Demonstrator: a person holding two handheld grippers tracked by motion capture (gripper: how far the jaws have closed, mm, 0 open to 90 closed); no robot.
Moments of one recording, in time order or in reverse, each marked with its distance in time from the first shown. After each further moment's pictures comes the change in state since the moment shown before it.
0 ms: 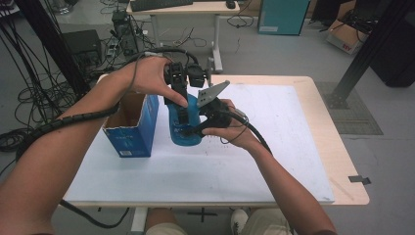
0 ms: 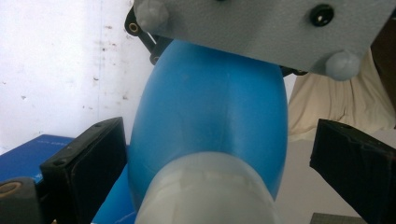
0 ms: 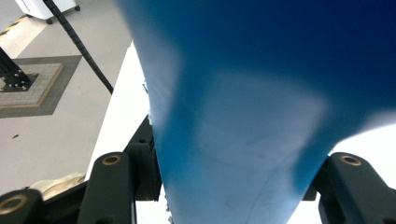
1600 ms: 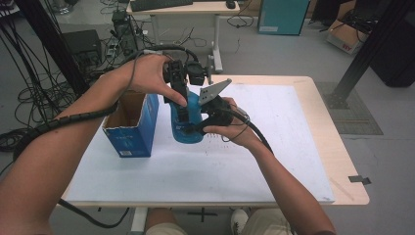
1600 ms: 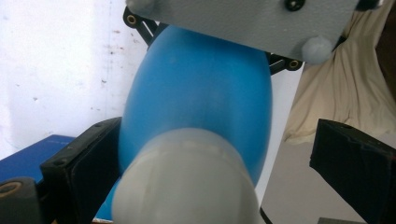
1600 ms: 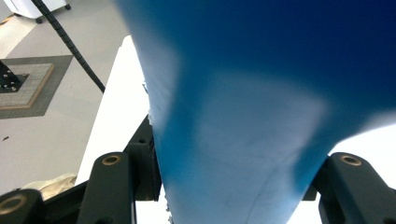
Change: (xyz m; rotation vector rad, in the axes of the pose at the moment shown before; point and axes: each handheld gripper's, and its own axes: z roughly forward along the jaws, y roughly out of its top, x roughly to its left) left arm -0.002 -0.001 -0.006 -0.017 0.020 -0.002; right arm -0.004 0.000 -0.005 0.005 -0.032 -0.003
